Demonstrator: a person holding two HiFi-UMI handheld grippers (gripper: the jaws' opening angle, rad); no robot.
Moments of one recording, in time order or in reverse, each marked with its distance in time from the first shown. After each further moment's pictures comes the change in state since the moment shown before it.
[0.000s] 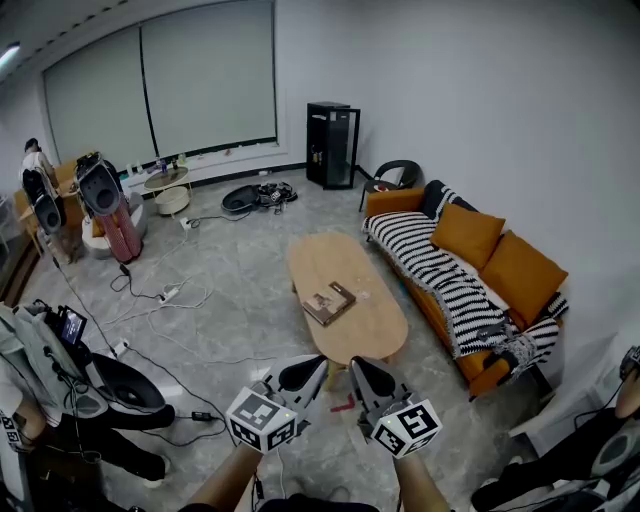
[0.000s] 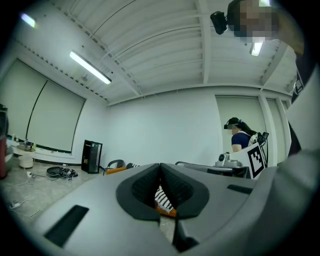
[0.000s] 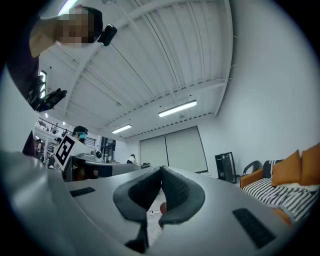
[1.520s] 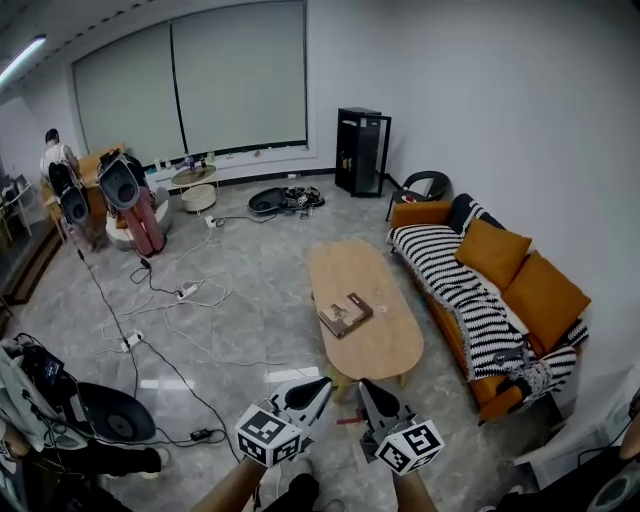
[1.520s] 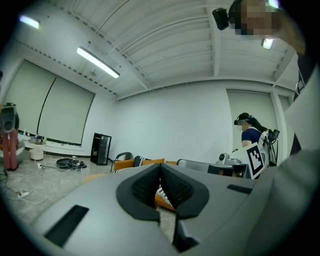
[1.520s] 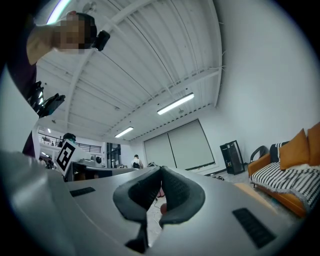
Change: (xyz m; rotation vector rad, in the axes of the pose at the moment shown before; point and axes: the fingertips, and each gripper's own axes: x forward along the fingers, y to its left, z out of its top) left arm 0.037 0.020 -0.041 -0.054 0.067 0.099; right arm 0.009 -0.049 -0.035 0.122 0.028 0.072
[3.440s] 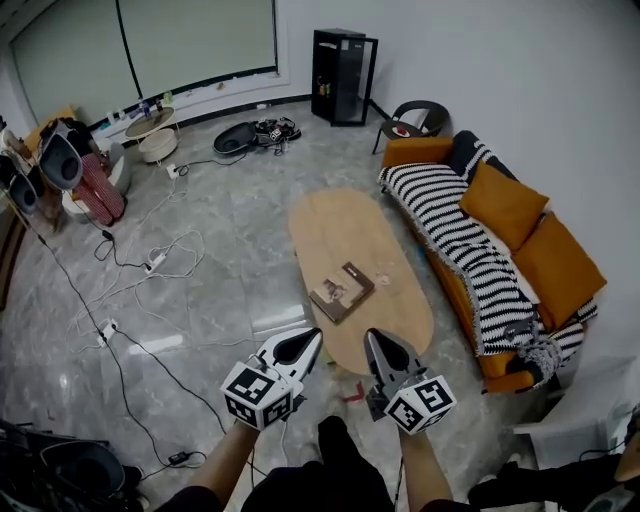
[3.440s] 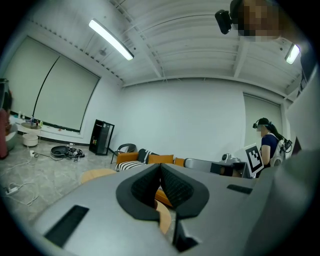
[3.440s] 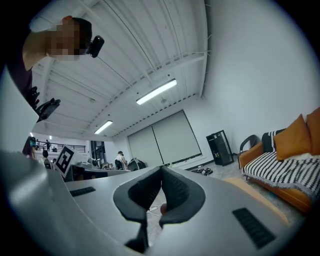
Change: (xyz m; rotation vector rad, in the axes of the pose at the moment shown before) left arm 0.194 0.296 -0.005 -0.109 0.084 -0.041; right arm 0.260 -0.221 -0.045 0.092 0.070 -0.151
